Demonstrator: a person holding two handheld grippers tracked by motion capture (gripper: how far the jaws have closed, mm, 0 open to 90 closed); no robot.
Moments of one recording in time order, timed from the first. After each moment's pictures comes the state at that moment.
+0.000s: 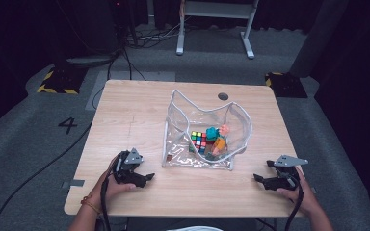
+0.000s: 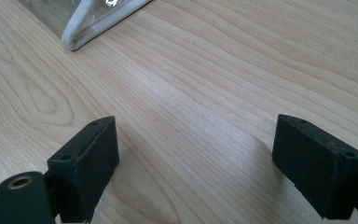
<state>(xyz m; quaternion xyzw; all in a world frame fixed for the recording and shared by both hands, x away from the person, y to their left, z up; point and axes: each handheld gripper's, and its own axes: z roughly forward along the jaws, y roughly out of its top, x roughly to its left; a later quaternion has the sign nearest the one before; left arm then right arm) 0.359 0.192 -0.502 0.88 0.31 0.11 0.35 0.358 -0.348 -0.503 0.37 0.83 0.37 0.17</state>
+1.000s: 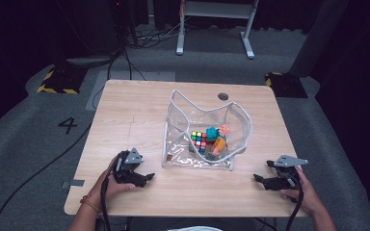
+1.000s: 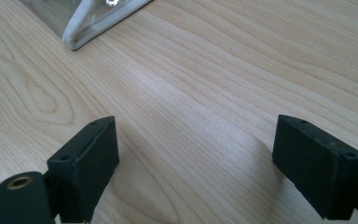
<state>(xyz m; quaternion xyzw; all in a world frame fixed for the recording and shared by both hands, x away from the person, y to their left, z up) 0.359 0.192 -0.502 0.88 0.31 0.11 0.35 0.358 -0.348 -0.504 0.37 0.84 0.37 0.17</state>
